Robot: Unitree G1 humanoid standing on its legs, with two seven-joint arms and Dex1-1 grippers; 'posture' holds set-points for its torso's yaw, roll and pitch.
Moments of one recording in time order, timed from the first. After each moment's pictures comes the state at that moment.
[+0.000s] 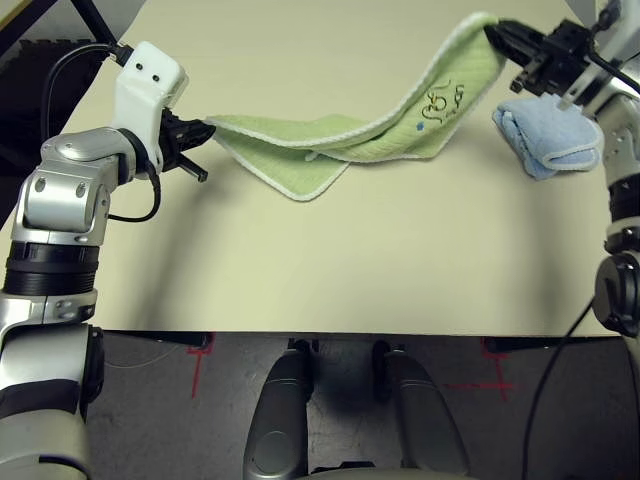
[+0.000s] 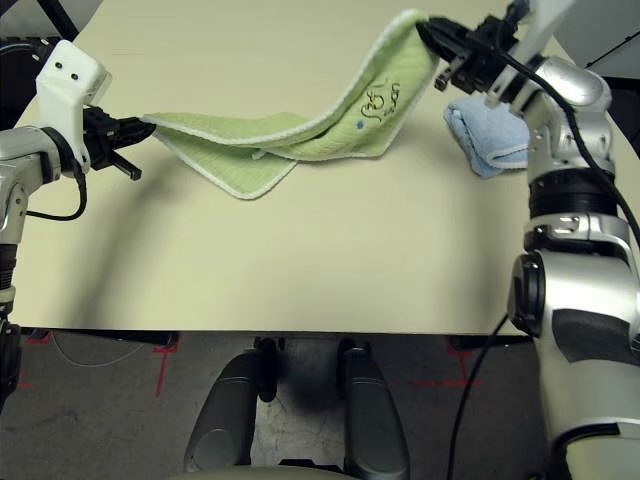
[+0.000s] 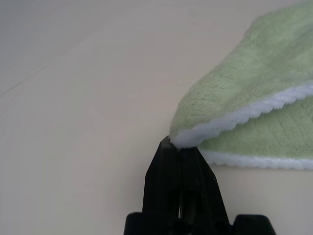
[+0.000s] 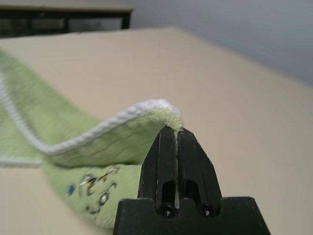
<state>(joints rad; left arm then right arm) -0.86 0.80 0.00 0.22 -0.17 0.66 -0.68 -1.03 -0.69 -0.14 0.66 0.29 0.18 1.11</state>
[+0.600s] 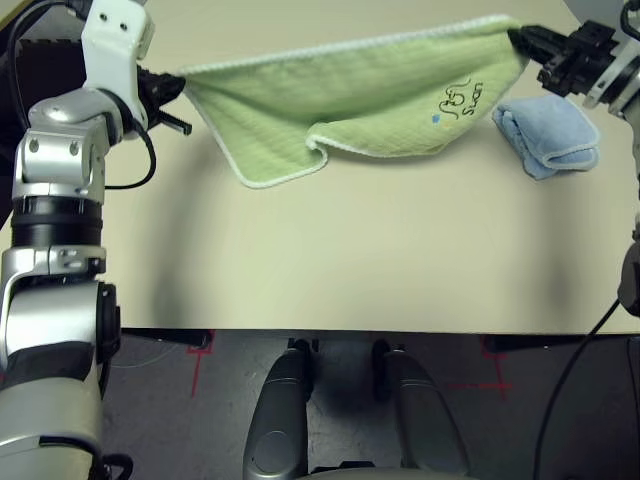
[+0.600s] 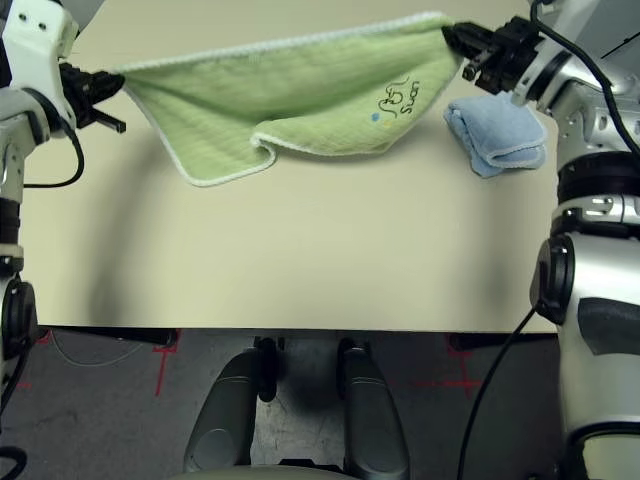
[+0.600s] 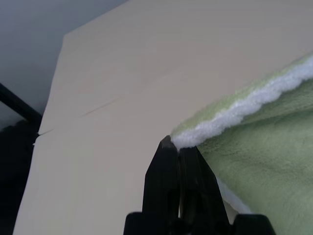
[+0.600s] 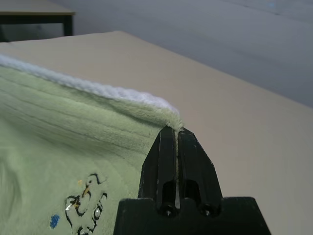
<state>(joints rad) -1.20 0.72 0.01 0.77 0.00 0.31 -0.48 -1.35 -0.65 -0.14 1.14 0.15 -0.16 0.74</state>
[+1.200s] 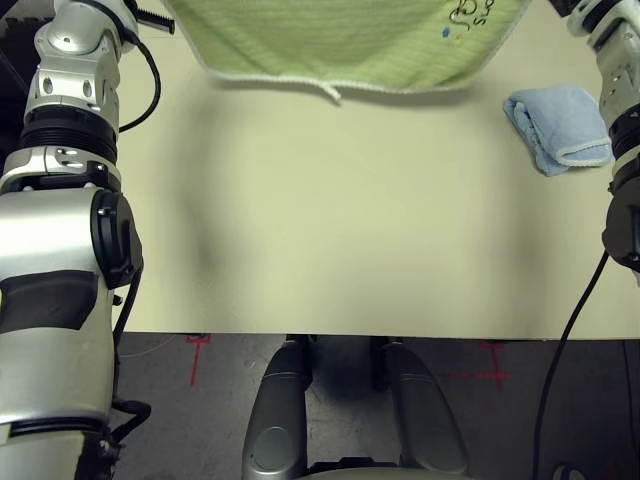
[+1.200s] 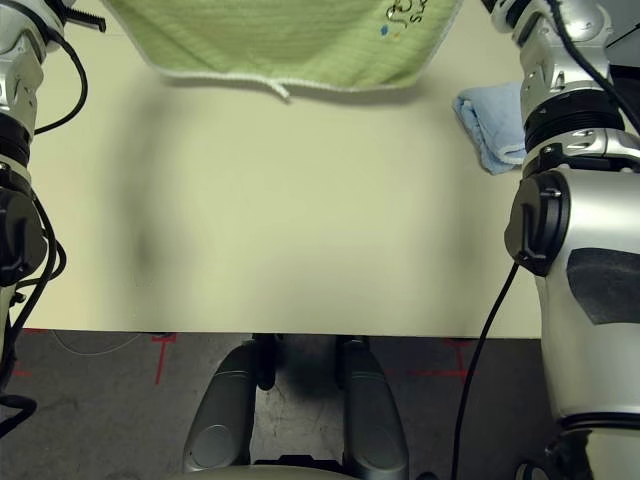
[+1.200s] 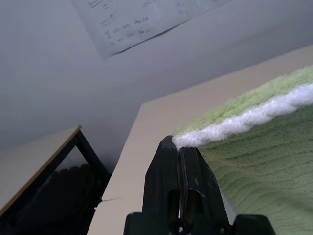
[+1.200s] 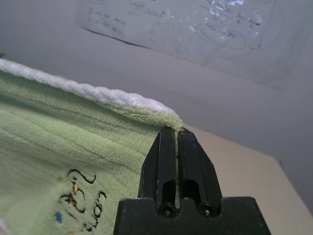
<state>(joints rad) -1.54 0.65 0.06 1.23 0.07 -0.15 -0.23 -1.51 -0.63 -0.22 1.28 0.10 -0.35 0.57</state>
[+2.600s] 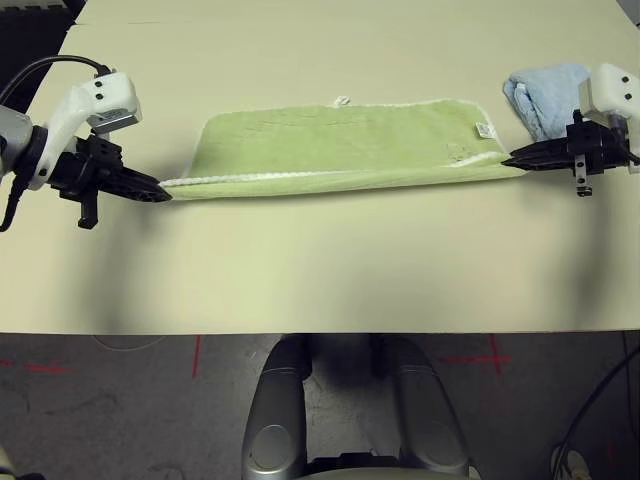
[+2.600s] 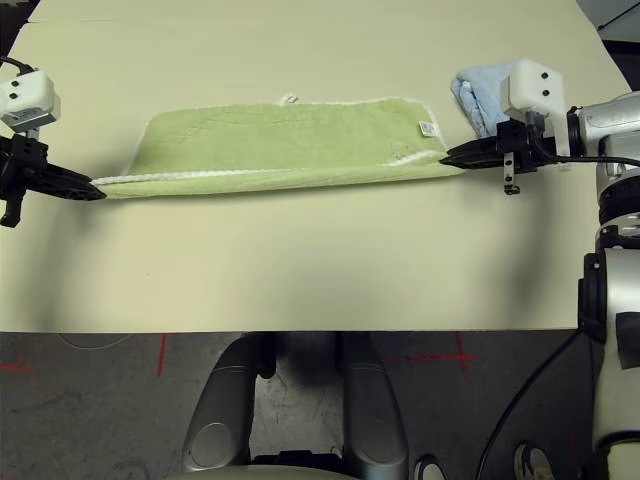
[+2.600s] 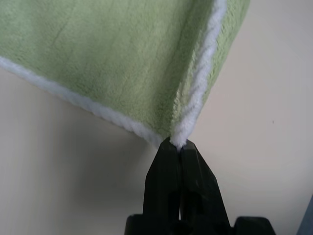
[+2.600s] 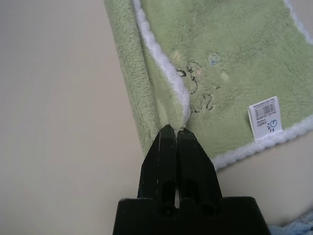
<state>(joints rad) -1.04 1.26 -0.42 0.41 -0.16 0.45 -1.61 -1.17 -0.89 0.12 1.15 -0.01 -0.40 1.61</state>
